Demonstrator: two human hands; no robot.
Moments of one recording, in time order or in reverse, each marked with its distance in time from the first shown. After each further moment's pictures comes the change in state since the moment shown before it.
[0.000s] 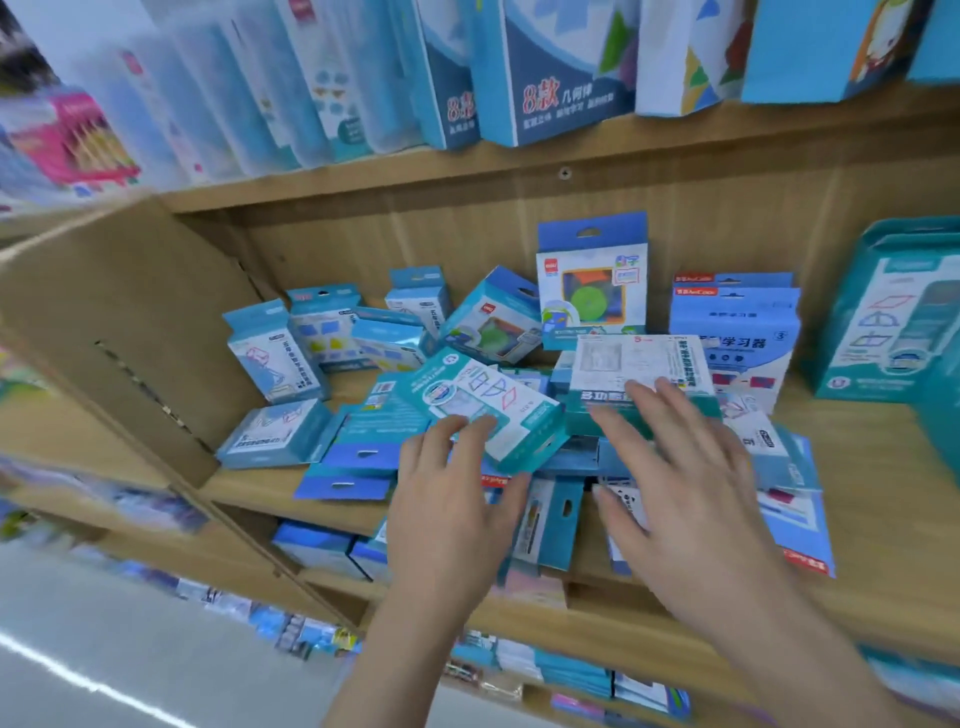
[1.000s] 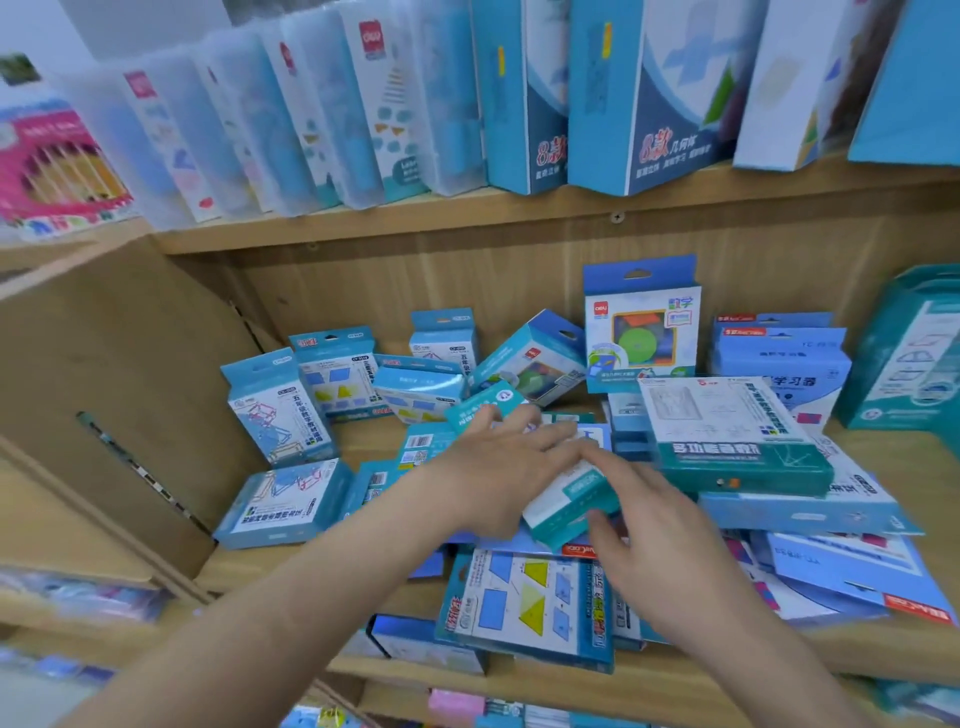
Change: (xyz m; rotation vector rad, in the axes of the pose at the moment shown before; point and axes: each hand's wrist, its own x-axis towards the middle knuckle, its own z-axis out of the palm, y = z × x) left_hand 0.126 -0.066 -0.007 0.417 -0.641 0.846; right_hand 0.052 -0.082 0.040 0.165 -0.203 0.223
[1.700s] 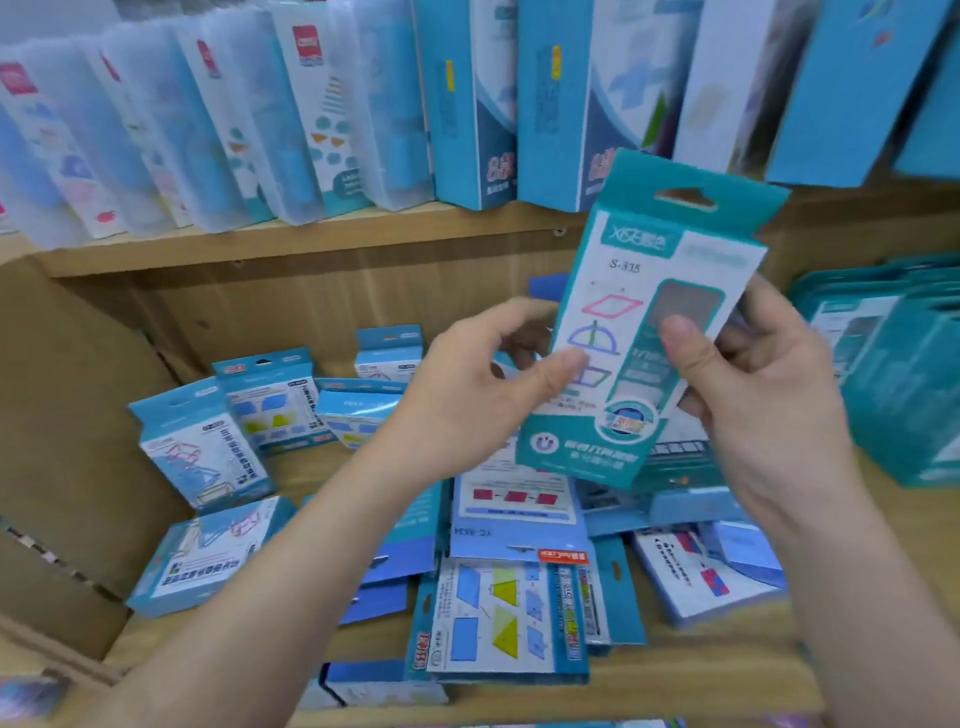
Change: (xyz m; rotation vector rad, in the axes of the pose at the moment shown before) left_hand -0.008 -0.013 -0.074 -1.178 0.688 -0.007; right_hand 0.040 -0.020 -0.086 1.120 0.539 -0.057
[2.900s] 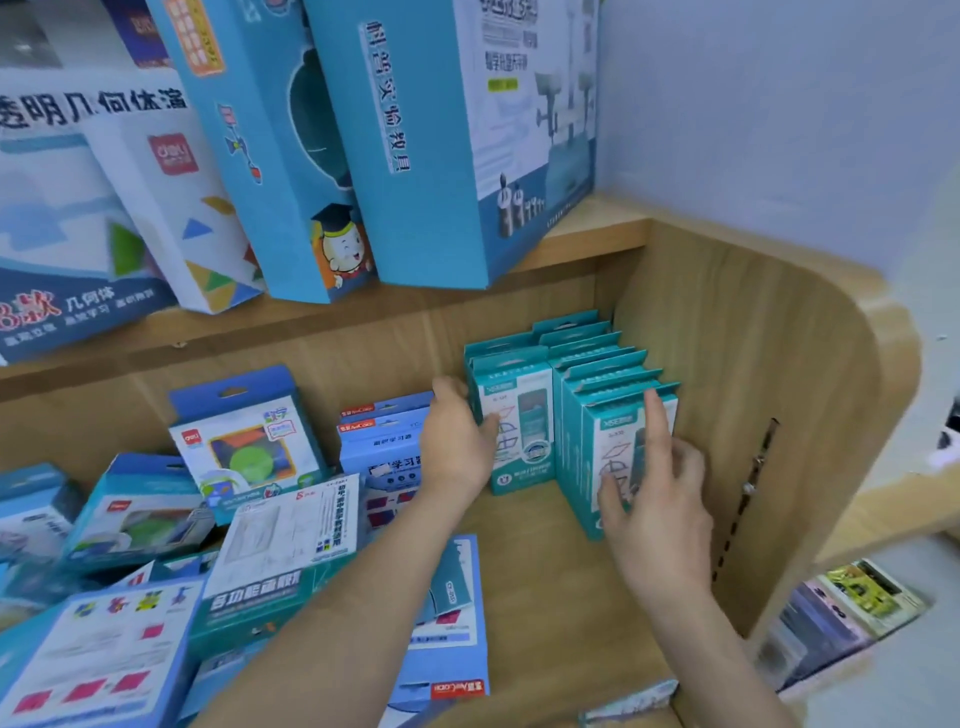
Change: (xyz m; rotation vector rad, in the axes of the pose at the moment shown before) left_hand 0.173 -0.005 0.331 0.270 0.147 -0.315; right_hand 0.017 0.044 -0.314 -1.210 0.343 0.129
